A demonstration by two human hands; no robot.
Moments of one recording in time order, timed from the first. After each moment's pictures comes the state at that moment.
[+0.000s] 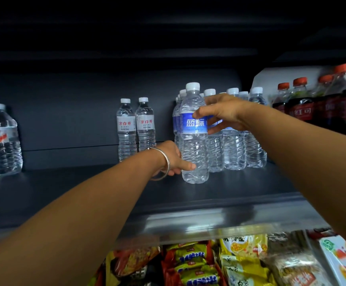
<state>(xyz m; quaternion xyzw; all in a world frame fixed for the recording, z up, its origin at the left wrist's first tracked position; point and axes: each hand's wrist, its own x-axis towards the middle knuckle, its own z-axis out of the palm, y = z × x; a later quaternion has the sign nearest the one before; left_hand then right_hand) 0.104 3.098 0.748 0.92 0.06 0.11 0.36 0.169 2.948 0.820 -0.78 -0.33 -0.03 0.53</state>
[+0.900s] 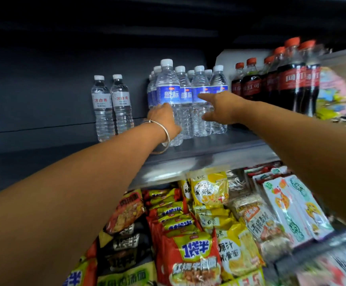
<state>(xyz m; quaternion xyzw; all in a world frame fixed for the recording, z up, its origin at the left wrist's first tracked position) 0.048 3.047 0.743 0.95 0.02 0.27 0.12 0.101 2.883 0.766 -0.94 -0.25 -0.23 0.07</state>
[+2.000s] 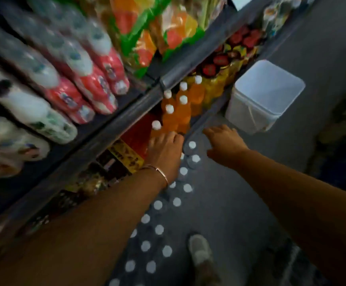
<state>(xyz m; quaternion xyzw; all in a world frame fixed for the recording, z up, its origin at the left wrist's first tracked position) 0.004 2.847 -0.049 0.95 -0.29 -0.12 0.03 -0.016 2.680 -0.066 -0.98 0.03 0.17 0.06</state>
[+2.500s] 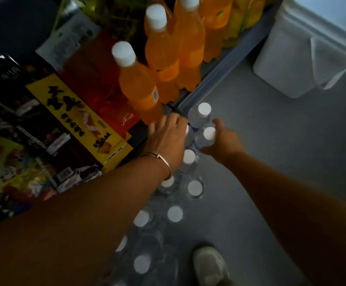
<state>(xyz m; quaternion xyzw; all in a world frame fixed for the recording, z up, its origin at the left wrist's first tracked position) 0.057 2.822 -0.301 0.95 -0.27 -0.15 0.02 0.022 2.679 -0.359 -0.89 0.24 0.20 0.32</state>
